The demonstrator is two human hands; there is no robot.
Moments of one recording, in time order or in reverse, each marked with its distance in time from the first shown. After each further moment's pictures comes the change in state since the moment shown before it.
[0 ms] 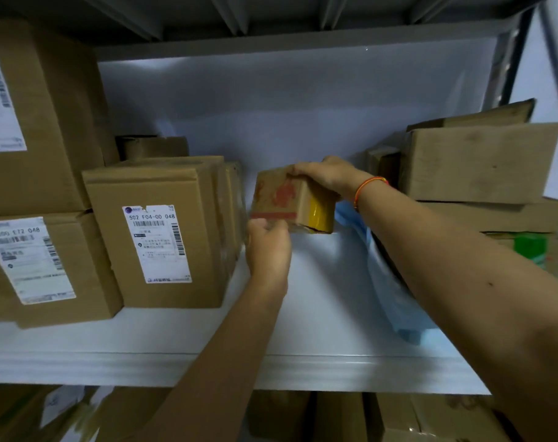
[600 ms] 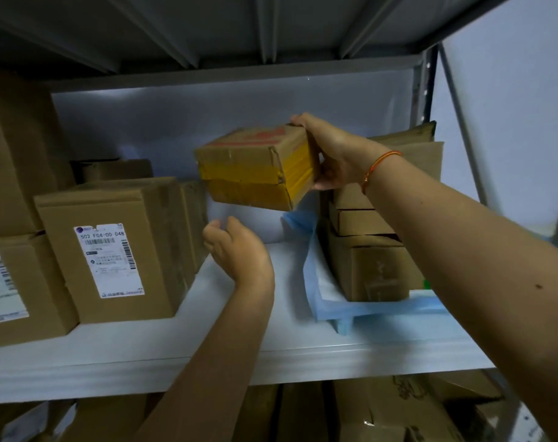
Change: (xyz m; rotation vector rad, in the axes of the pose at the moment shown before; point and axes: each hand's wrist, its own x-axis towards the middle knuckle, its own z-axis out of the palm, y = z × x) left_hand -0.049 0.030 0.048 -0.190 0.334 0.069; right_hand -0.075 -0.017 -0.116 0.341 -0.087 0.096
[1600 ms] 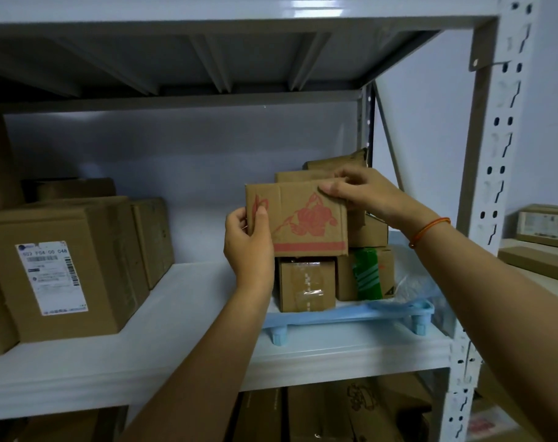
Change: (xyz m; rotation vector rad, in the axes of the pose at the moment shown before) left_hand -0.085 0.009 0.057 -0.085 -0.334 0.183; right_hand -0.065 0.082 -0.135 -0.371 0.107 -0.499
